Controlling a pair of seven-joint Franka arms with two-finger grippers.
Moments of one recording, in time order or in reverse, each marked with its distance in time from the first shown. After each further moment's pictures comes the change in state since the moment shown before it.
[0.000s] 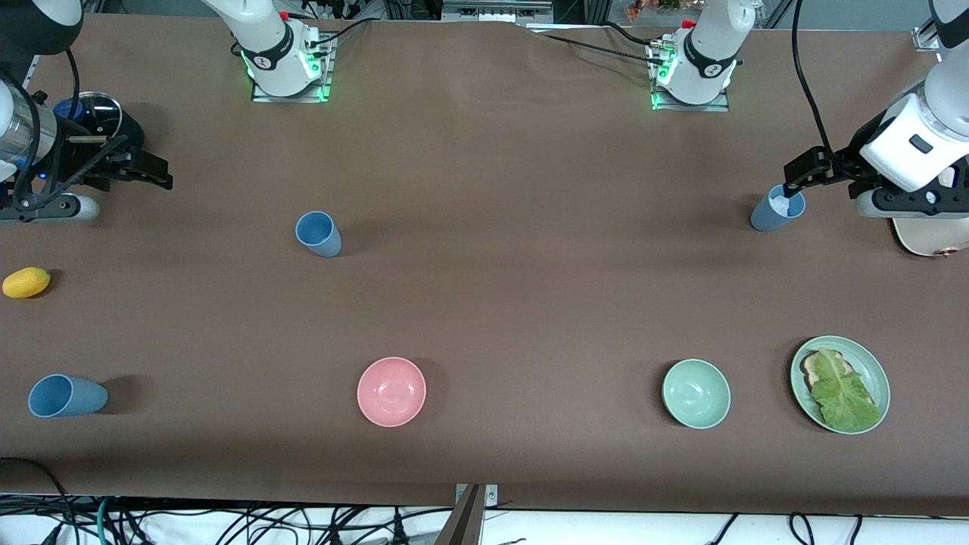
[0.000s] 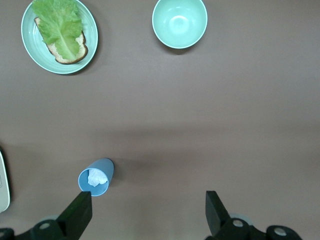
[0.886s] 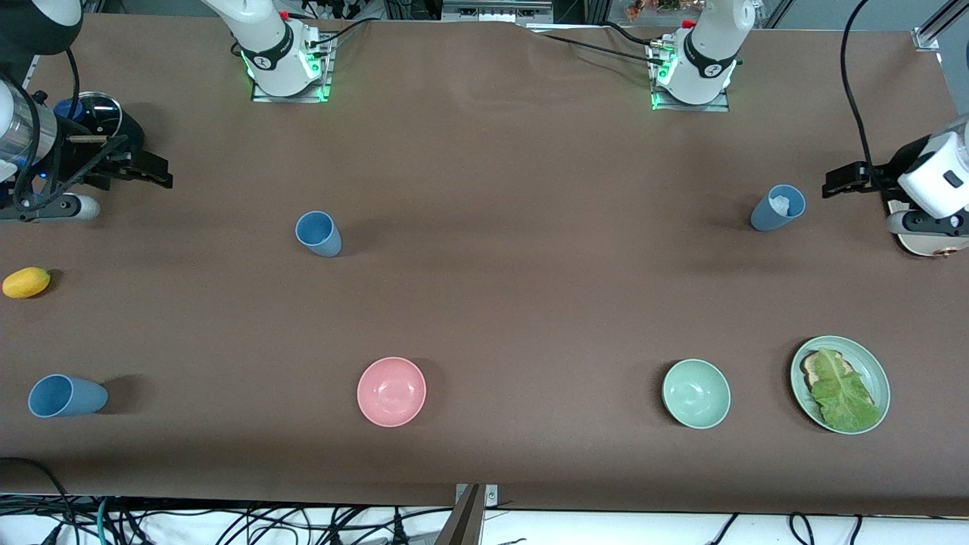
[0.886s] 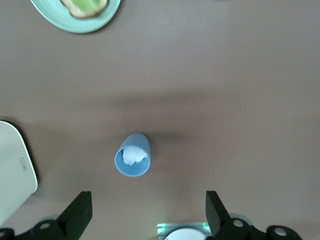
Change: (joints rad) left arm 0.197 0.022 0.004 -0.154 0.041 -0.012 0.267; right arm 0.000 0.000 0.000 0.000 0.000 -0.004 0.000
